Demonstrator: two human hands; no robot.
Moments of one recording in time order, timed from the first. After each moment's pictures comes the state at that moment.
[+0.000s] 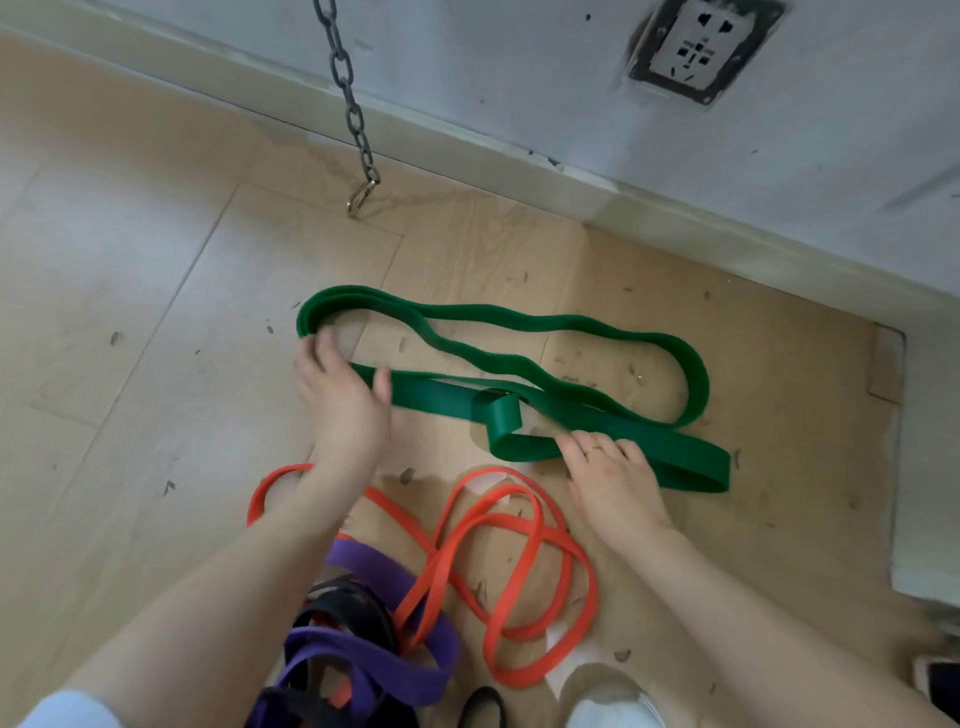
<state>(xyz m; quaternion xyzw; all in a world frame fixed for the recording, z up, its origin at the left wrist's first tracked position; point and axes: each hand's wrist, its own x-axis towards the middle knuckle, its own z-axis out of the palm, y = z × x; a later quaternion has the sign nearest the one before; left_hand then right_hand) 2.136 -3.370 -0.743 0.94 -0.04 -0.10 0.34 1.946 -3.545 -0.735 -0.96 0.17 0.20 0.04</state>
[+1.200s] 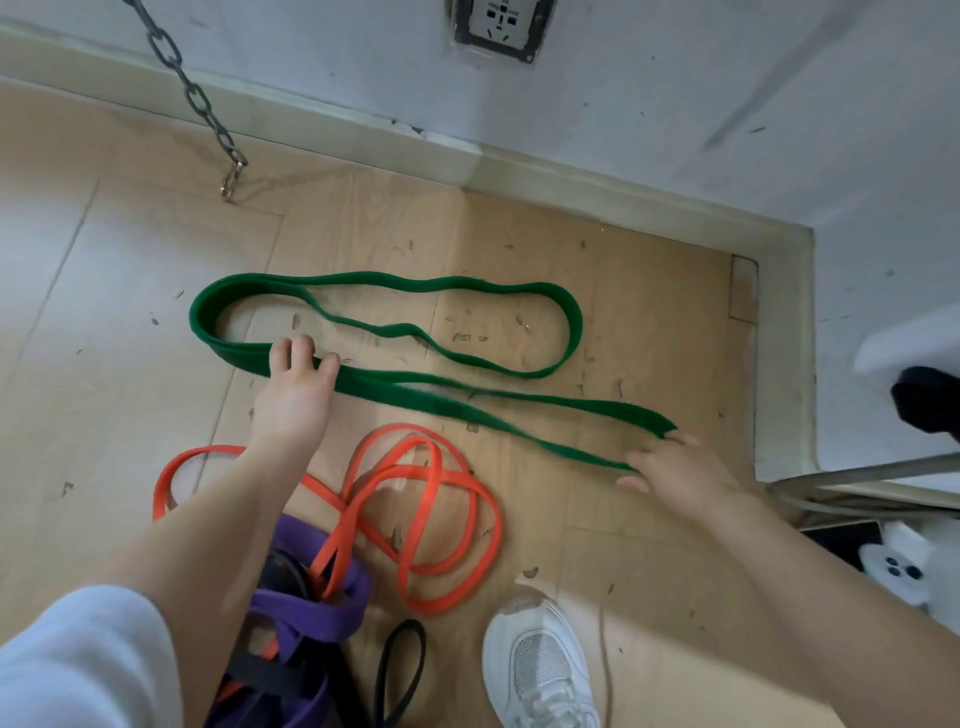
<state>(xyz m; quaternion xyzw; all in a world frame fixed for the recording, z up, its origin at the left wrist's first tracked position) 2.103 -3.388 -0.745 0.92 -0.33 -0.22 -0.05 1.815 -3.645 -0.682 -0.87 0.20 0.45 0.03</state>
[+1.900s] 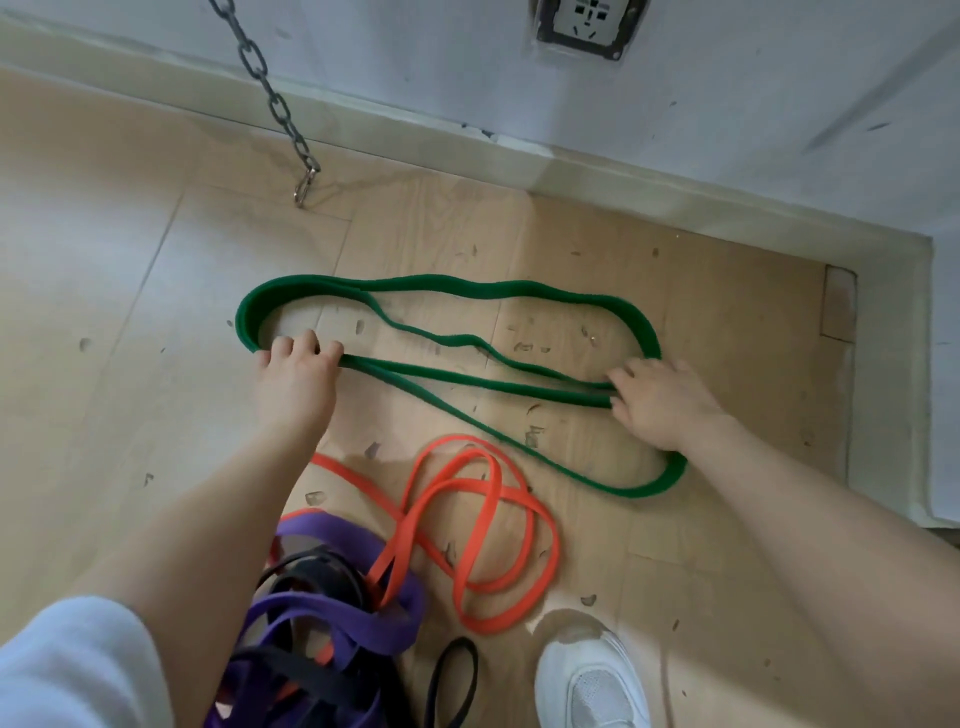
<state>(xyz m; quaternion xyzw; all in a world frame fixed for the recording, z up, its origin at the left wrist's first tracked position) 2.150 -3.359 -0.745 0.94 -0.30 -0.12 -0.08 1.928 -3.650 -0.710 -0.93 0.16 0.34 -0.01</state>
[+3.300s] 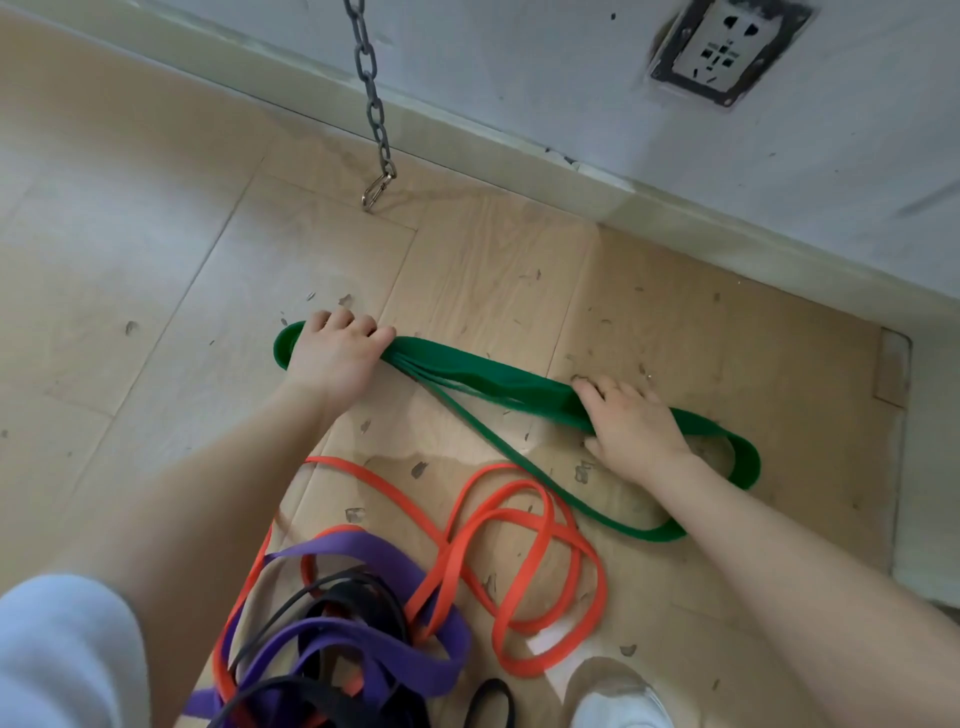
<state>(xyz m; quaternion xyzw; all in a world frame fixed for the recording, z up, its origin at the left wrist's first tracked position) 2.201 -3.353 -0.742 0.89 -0.43 -0.14 -0.11 1.992 -3.581 -0.722 -0.95 0.16 0.27 0.04</state>
